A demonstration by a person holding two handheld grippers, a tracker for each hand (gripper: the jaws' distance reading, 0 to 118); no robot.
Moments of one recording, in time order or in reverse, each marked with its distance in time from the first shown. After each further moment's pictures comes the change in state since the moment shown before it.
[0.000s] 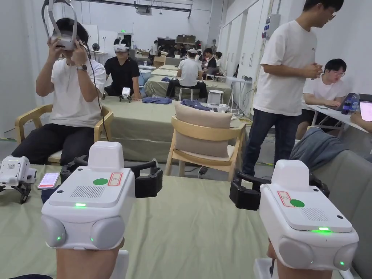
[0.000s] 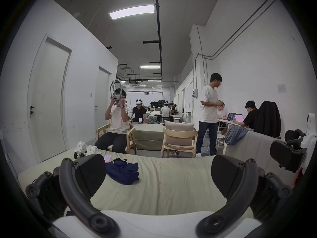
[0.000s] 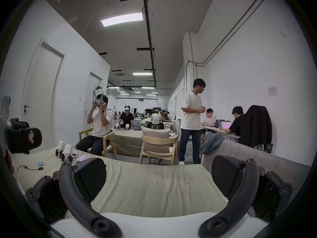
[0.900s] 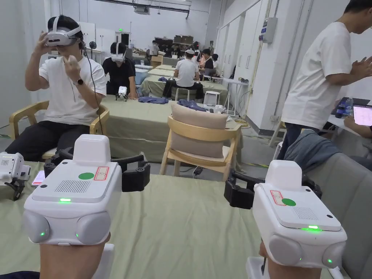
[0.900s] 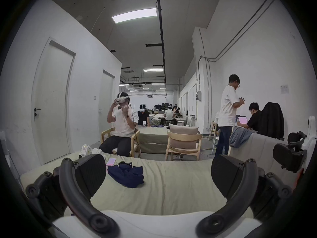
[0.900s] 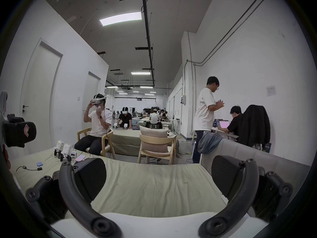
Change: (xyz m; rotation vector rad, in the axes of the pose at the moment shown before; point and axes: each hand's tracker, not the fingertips) left arm -0.009 0.004 0.007 0.037 0.032 -0.009; right arm 0.000 0.000 0.003 -0.002 -0.020 -0.001
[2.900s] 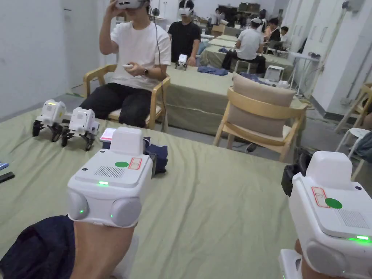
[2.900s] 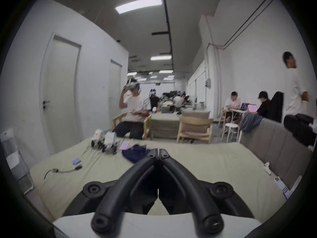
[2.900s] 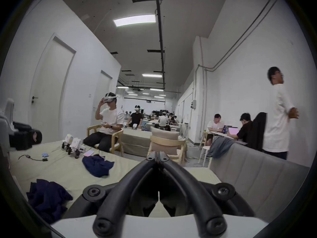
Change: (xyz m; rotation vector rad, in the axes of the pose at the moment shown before) left arm -0.074 -0.068 0.019 -0.184 0.130 0.006; right arm -0.068 -0.032 0.015 0.030 0.127 0.075
